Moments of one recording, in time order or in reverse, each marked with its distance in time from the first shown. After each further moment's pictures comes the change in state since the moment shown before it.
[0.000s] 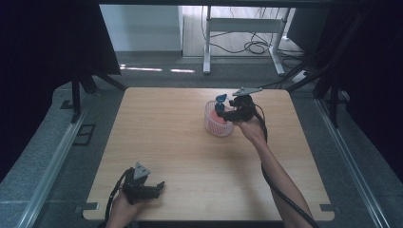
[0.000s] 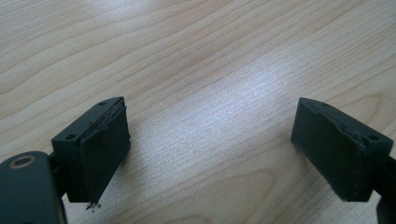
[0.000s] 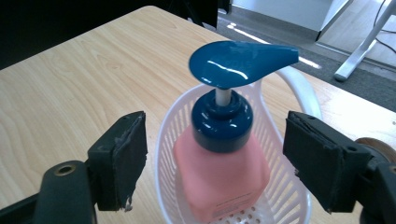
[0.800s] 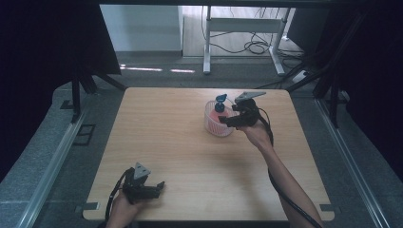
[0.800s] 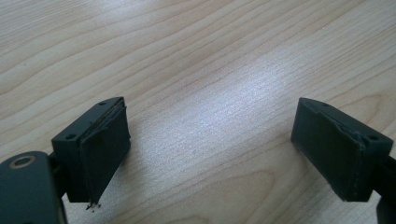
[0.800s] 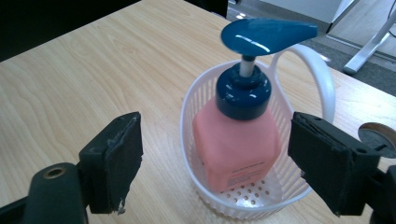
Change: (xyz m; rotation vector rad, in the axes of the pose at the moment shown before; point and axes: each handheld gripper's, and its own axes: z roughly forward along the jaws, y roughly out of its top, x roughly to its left) left arm 0.000 0.000 0.000 0.000 0.001 -0.001; right arm 0.011 -0.007 -0.021 0.039 0.028 -0.021
